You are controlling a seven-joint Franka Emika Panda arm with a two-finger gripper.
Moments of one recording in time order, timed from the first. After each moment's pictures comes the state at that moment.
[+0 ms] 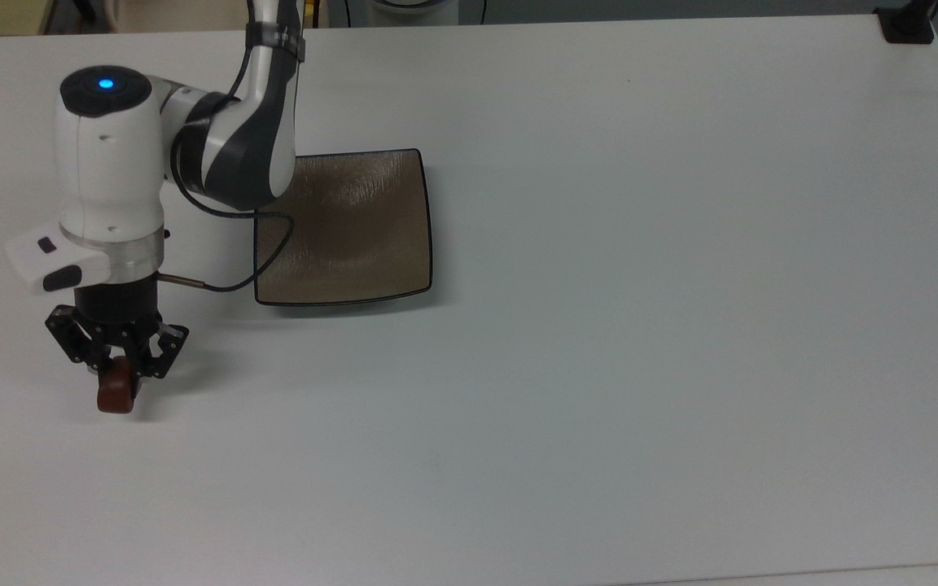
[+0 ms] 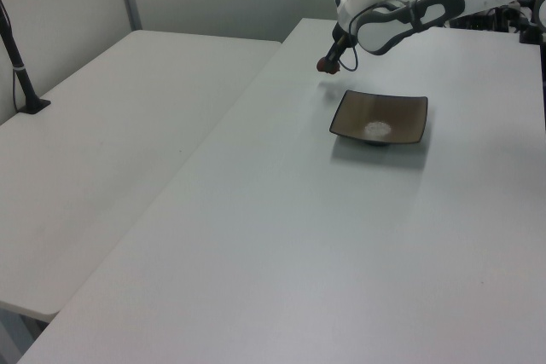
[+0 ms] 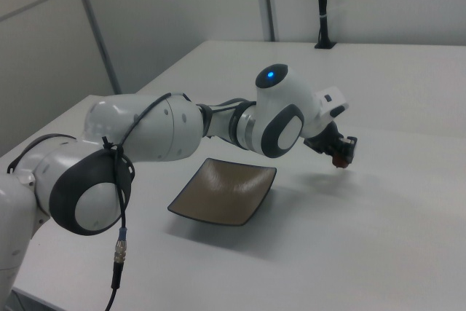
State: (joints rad) arm -0.15 0.79 -0.10 -1.29 -0.03 2.63 -0.19
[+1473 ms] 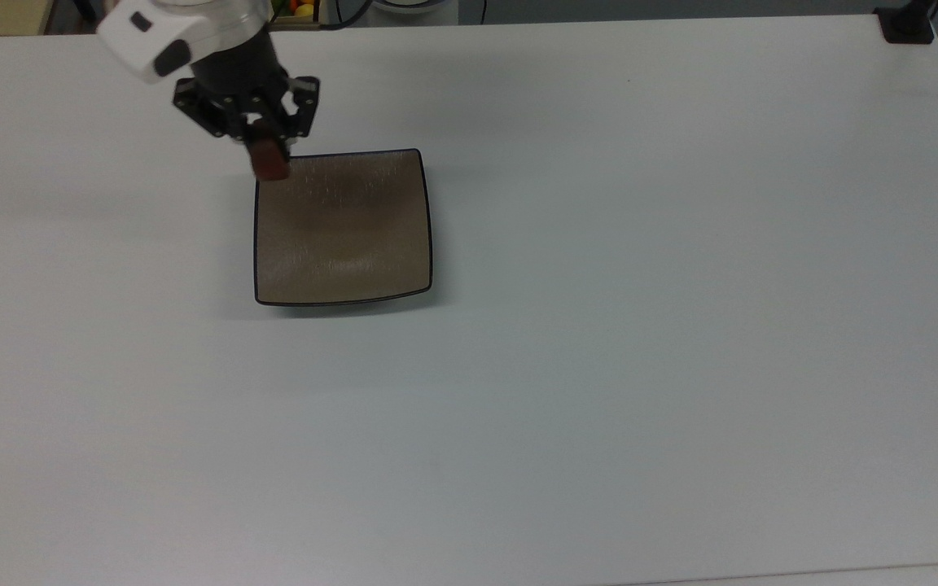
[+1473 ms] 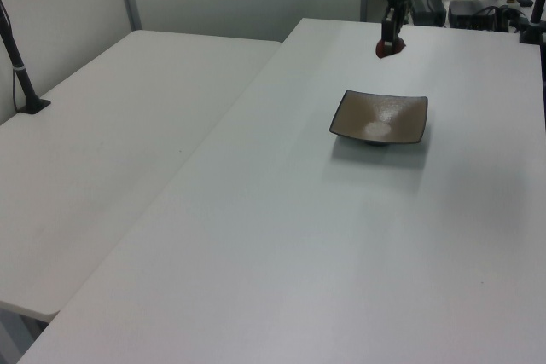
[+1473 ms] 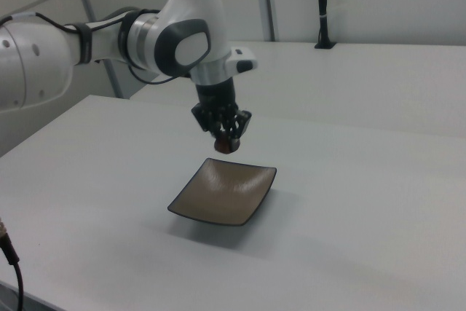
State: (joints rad) arm -0.08 0.16 -0.01 -1.69 0.03 1.90 -0.19
